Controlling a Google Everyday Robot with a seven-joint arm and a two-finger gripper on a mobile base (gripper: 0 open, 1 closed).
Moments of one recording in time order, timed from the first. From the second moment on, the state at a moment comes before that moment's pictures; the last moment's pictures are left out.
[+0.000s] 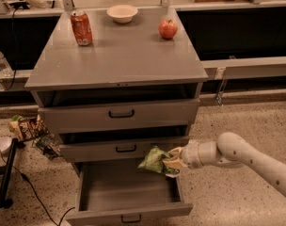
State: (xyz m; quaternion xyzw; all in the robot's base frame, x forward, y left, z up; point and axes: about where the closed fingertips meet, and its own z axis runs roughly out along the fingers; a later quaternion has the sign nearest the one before) arm 0.553 -0.105 0.490 -0.50 0.72 0.33 0.36
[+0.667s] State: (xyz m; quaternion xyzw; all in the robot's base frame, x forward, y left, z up) arm 0.511 -0.109 0.655 -0.57 0.63 0.30 0.43
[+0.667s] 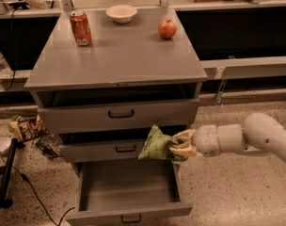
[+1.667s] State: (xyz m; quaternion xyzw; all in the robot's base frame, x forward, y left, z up) arm 0.514 -0.111 0.856 -0.58 0.57 0.28 0.52
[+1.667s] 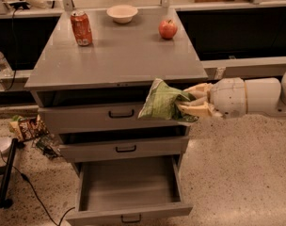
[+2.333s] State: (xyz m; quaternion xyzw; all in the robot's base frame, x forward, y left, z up) arm 0.599 -0.114 0.863 -0.61 0.58 0.28 0.47
